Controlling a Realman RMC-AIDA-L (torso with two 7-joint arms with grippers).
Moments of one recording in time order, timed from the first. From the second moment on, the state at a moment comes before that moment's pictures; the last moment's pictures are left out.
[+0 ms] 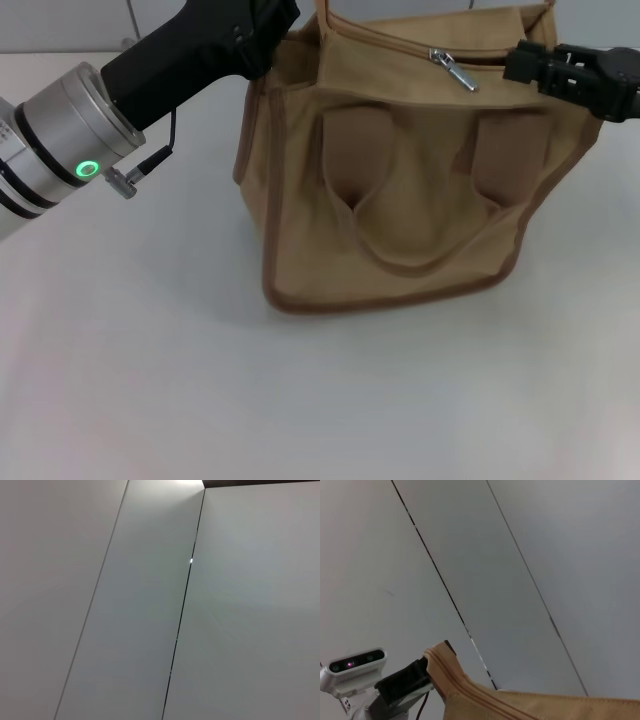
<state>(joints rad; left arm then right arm) -0.68 -2.08 0.94 0.29 1.14 1.62 -1.06 0.48 2.08 -0.64 -0.94 -1.75 -1.67 1.80</state>
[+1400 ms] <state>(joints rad) -0.70 -2.08 0.94 0.28 1.14 1.62 -1.06 0.54 2.08 -0.79 -0.80 -1.74 -1.55 1.87</state>
